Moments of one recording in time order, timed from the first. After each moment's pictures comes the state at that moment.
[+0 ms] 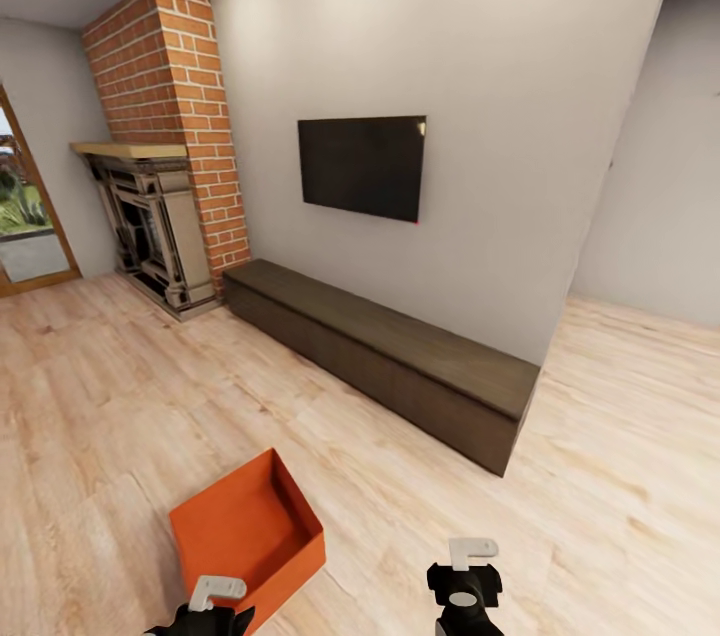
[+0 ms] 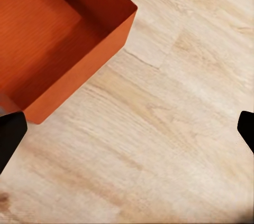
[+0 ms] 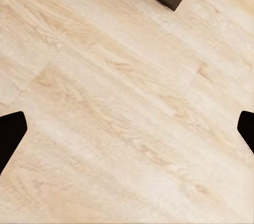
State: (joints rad) left arm -0.38 0.14 -0.24 -0.31 0.27 -0.03 -0.27; right arm -0.39 0.17 0.08 -0.44 0.05 0.08 -0.44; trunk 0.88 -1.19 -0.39
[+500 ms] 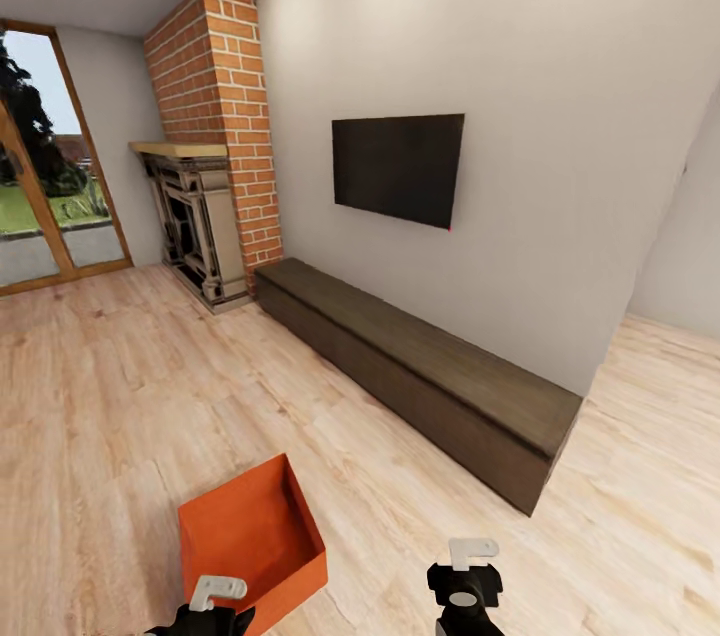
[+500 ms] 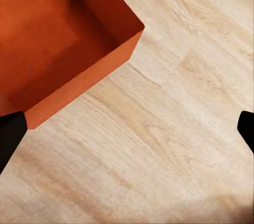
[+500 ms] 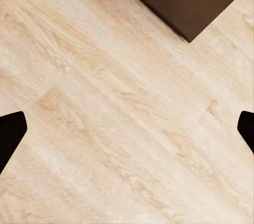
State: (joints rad) left arm -0.38 0.14 -0.24 -0.31 0.26 -0.03 -0.27; right arm -0.39 0.17 0.08 -0.44 0.05 0.08 -0.44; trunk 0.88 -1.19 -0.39
